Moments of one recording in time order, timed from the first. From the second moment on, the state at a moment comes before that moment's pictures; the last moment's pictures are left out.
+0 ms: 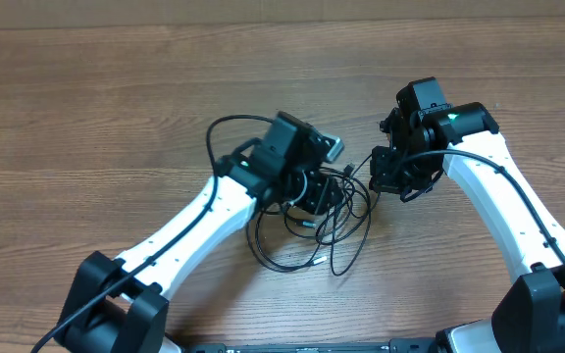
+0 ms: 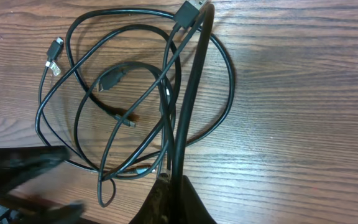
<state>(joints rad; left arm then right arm) -0.63 1.66 1.16 -0.52 0.49 -0.23 0.24 1.63 1.34 -1.18 -0.31 0.28</state>
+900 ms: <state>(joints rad) -0.68 1.97 1.16 -0.47 0.36 -0.34 0.23 1.64 1.50 -1.36 -0.27 0.24</state>
